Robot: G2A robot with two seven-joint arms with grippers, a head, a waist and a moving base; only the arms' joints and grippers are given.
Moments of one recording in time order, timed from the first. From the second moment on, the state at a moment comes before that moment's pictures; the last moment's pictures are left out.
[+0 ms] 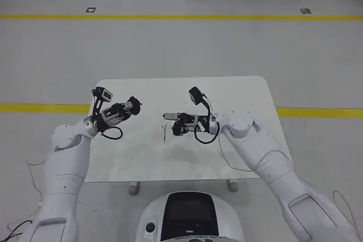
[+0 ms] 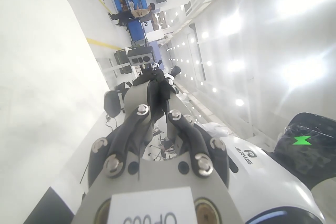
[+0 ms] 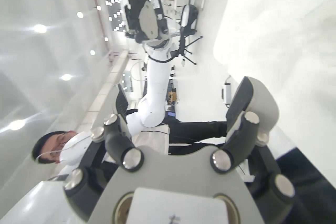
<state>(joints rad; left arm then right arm) 1.14 -1.21 -1.57 -1.13 -0.51 -0.34 -1.30 -0.89 -1.36 0.91 -1.16 0.21 -0.02 0.97</state>
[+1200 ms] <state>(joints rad) 1.23 -1.16 -1.73 -1.18 -0.55 -0.32 -1.32 -0.65 -1.43 0.66 -1.08 -0.19 0.21 0.92</state>
